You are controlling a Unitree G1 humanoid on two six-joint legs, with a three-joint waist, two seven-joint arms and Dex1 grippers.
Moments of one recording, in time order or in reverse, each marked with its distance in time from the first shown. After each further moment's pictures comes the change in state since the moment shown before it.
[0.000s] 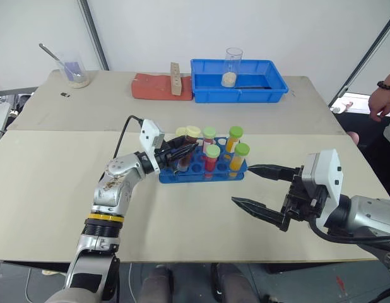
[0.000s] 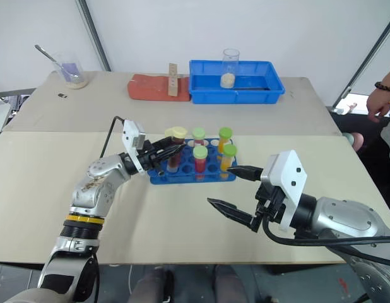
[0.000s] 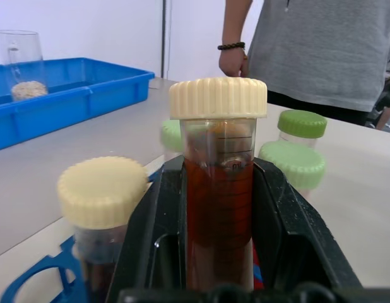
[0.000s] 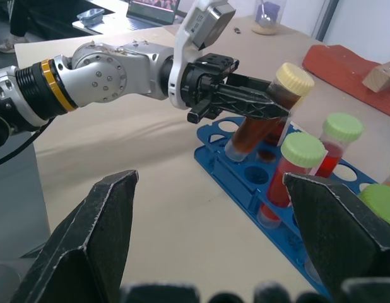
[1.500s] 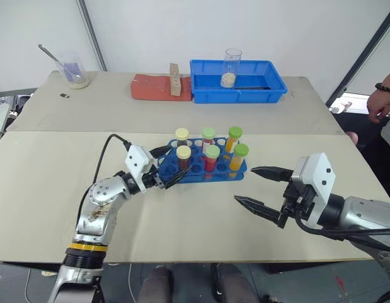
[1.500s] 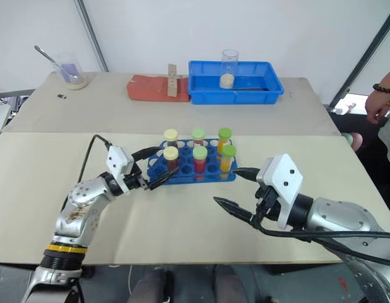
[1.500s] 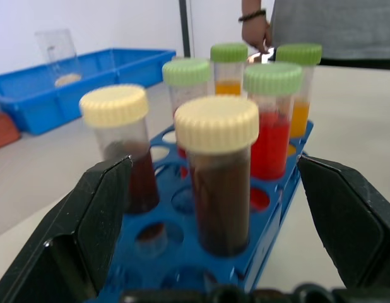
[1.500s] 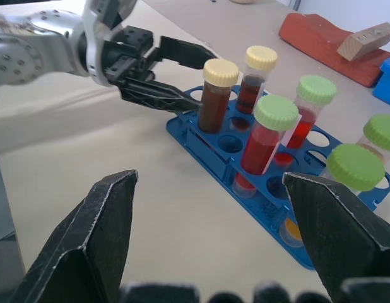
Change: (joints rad) left arm 0.273 0.160 0.005 -0.227 0.062 -0.111 0.043; right arm 0.008 -0.021 0.065 0.055 -0.139 -0.016 0.014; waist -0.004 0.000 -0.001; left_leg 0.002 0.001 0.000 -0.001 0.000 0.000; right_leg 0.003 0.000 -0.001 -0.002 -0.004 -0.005
